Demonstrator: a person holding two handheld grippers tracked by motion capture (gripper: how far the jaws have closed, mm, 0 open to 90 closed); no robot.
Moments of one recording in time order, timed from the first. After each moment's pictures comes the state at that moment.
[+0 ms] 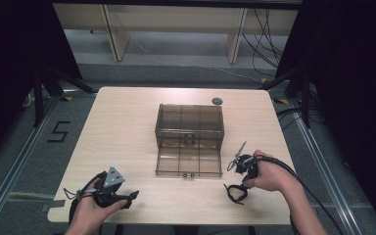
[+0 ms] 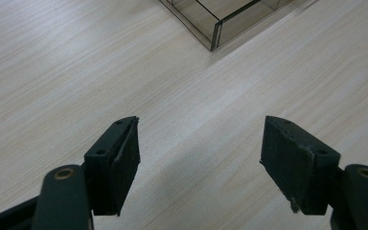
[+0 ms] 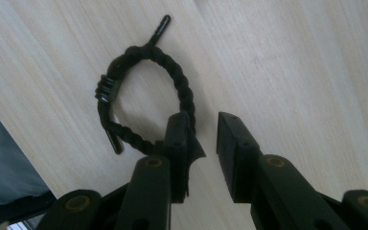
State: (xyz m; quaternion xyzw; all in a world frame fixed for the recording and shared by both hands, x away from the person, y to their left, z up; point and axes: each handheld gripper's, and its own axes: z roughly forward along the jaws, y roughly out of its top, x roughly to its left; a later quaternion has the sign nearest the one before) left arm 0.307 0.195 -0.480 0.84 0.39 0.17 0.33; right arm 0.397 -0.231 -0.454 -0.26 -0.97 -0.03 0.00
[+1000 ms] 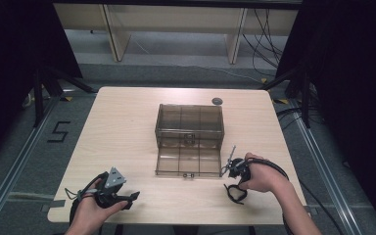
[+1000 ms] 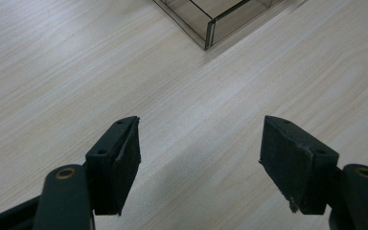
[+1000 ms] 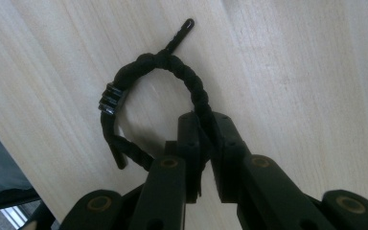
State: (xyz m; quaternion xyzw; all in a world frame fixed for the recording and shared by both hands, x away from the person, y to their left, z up) left arm 0.307 0.194 -0.480 0.85 0.38 0.17 0.32; right arm 0.396 -0.214 -0.467 -0.23 -0.97 0.00 0.01
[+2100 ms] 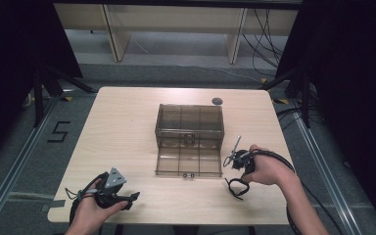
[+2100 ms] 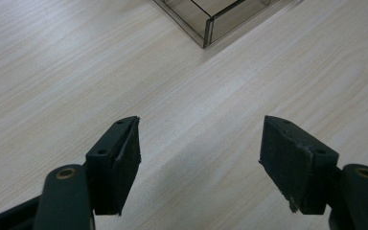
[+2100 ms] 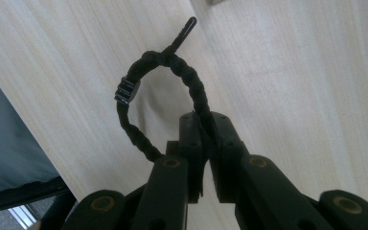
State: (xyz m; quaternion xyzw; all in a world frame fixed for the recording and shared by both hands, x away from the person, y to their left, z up) left arm 0.307 0.194 -0.480 0.85 0.37 0.16 0.32; right arm 0.406 -0.221 -0.437 -0.23 -0.97 -0.01 0.00
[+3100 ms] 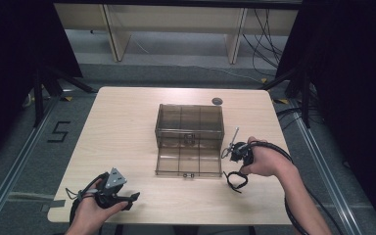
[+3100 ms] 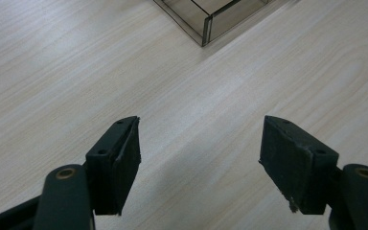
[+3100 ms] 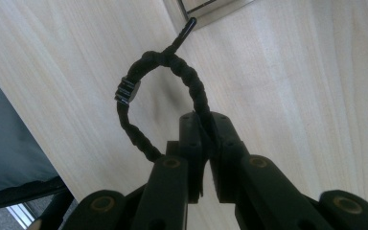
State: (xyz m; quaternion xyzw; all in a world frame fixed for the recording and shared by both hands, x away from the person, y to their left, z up) left arm 0.307 0.193 -0.481 0.86 0.37 0.16 0.32; right arm 0.422 -0.214 -0.422 -0.23 -0.97 0.00 0.00
